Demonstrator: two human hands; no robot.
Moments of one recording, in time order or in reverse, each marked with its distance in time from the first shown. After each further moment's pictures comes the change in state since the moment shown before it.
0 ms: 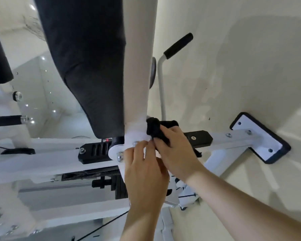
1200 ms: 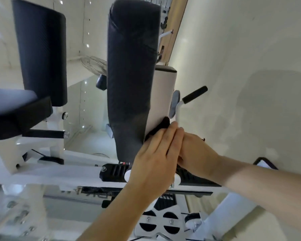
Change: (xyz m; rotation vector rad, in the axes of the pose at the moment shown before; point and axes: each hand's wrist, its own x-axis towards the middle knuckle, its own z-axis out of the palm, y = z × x) left_hand 0.074 0.022 -0.070 0.268 0.143 0.537; right_hand 0.055 -0.045 -0.064 -0.756 0.003 -0.998
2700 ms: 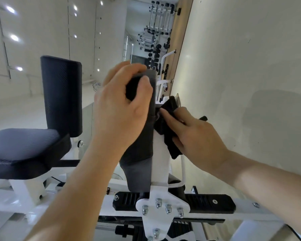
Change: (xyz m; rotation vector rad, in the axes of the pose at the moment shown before) left_hand 0.130 -0.045 -0.156 -0.361 0.446 -0.265; right_hand 0.055 0.009 -0.091 -0.202 0.320 0.110
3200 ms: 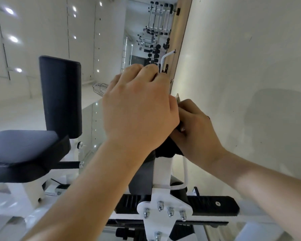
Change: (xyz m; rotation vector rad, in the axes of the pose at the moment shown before) left_hand 0.000 0.022 0.009 0.544 -0.172 0.155; right_hand 0.018 -0.012 0.002 0.518 0.113 0.254
